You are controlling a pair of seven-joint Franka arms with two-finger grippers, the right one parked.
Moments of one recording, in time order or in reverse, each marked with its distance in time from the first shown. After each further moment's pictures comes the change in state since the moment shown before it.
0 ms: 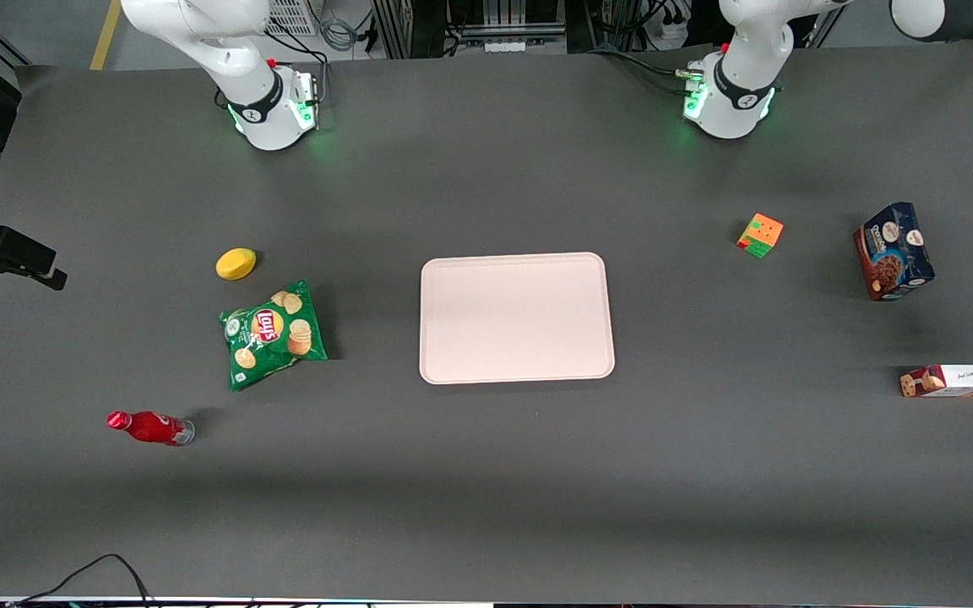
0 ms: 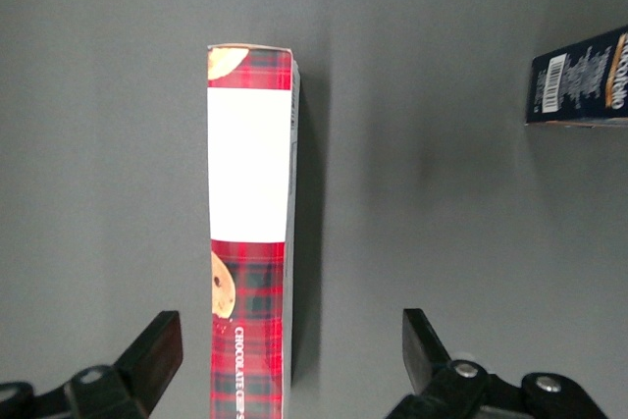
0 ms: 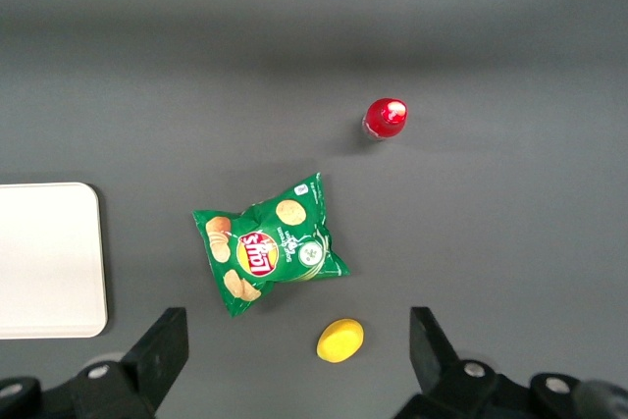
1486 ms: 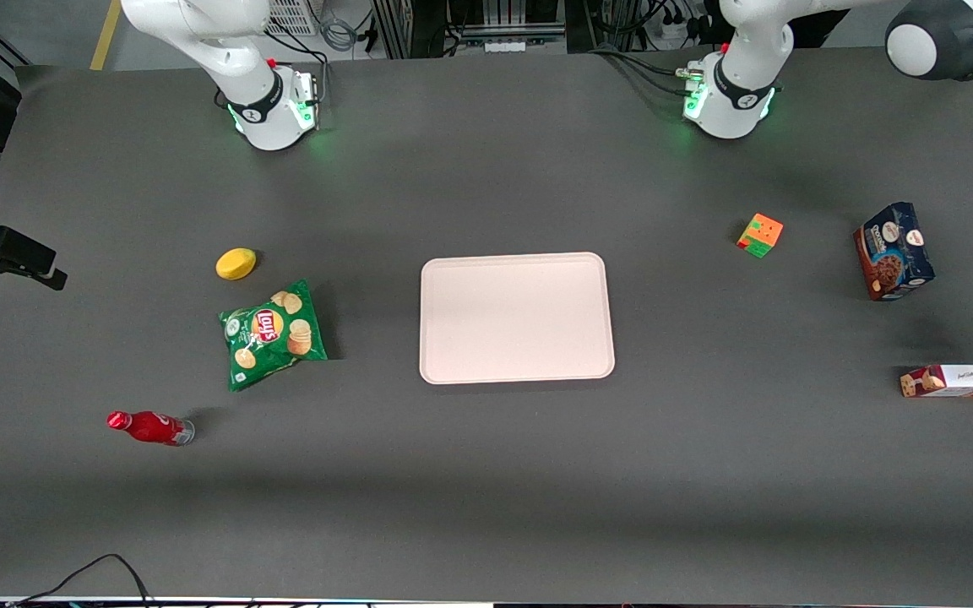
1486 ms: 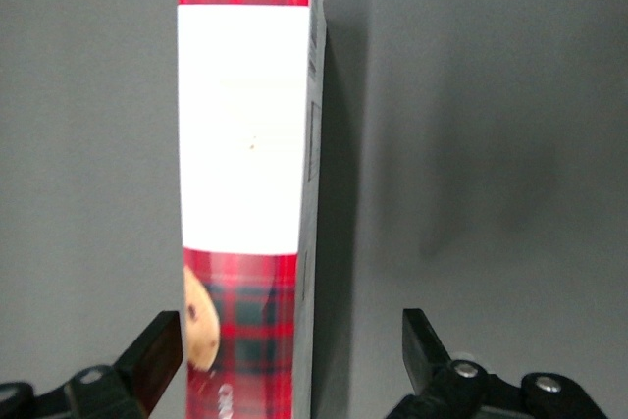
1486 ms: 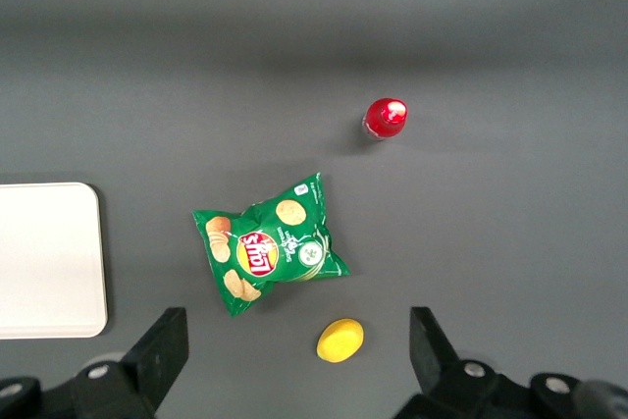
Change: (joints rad) arm 0.027 0.134 -0.008 0.019 -0.149 0.149 0.108
